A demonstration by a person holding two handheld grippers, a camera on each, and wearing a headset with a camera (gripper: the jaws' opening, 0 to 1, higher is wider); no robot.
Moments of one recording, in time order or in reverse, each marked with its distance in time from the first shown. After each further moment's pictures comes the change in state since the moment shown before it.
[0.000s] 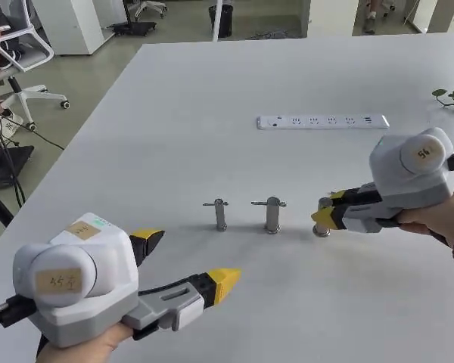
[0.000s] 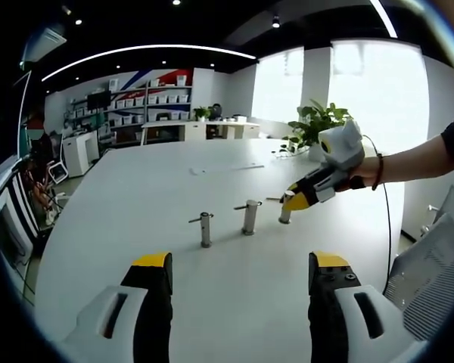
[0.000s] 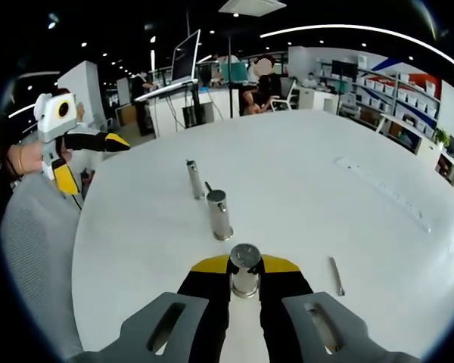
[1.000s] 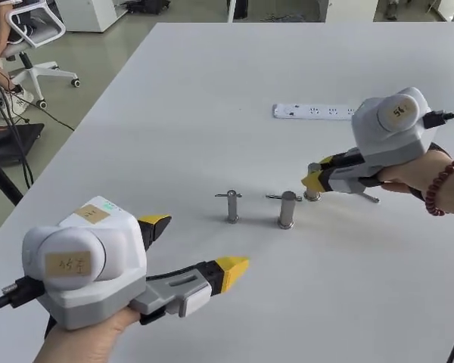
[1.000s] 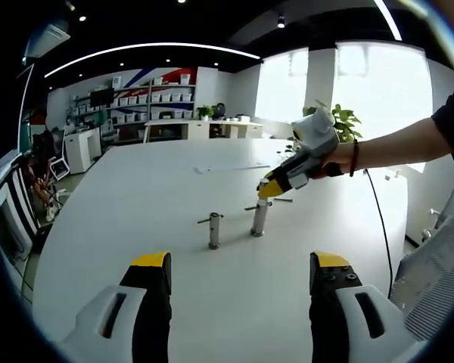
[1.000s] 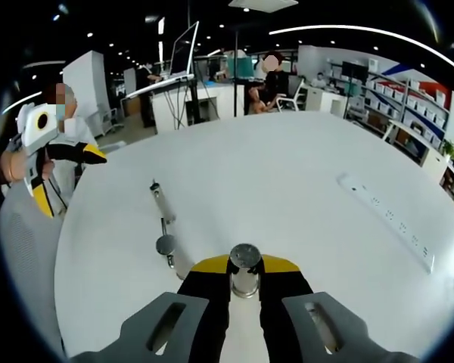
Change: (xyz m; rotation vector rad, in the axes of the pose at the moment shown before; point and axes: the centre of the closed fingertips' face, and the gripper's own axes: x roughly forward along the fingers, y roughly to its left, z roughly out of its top) left arm 0.007 0.013 -0.001 -0.020 0.001 0.010; right arm 0.044 -0.043 0.035 -0.056 0.031 0.018
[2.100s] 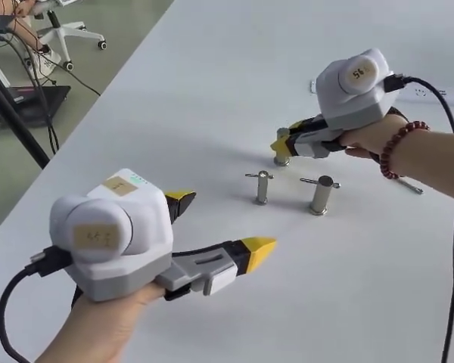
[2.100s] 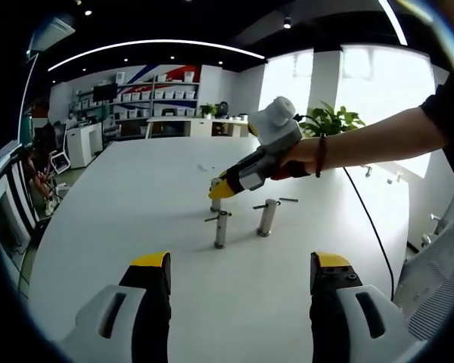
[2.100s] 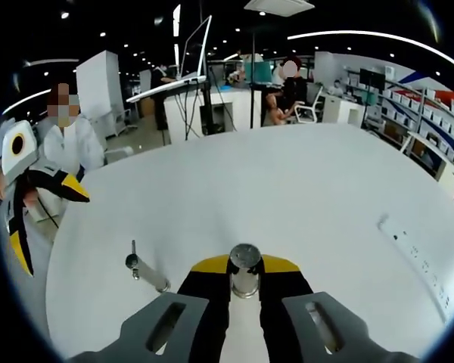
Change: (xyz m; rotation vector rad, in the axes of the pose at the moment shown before) left arm 0.009 0.014 -0.003 -0.029 0.004 0.001; right arm 0.085 0.013 0.066 -0.047 -0.035 0.077
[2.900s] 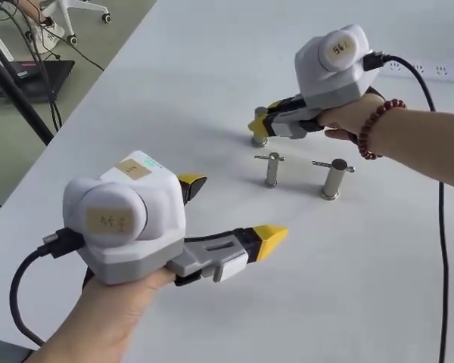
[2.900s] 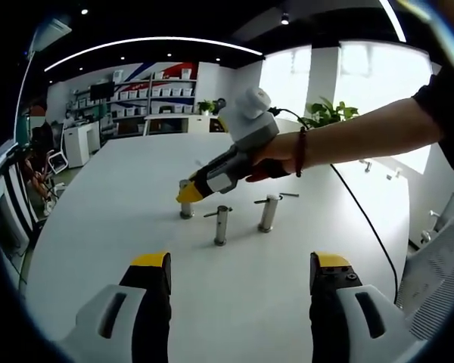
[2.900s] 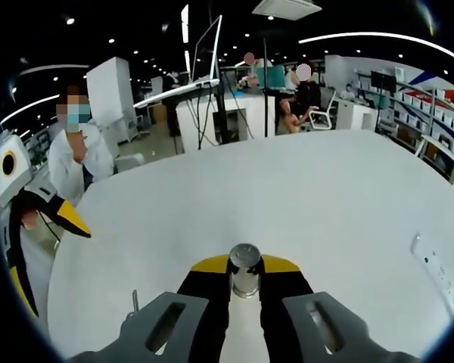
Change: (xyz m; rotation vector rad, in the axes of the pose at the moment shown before) left arm 0.009 0.003 -0.006 0.008 0.017 -0.009; right arm 0.052 0.024 0.028 -0.003 -0.041 0.087
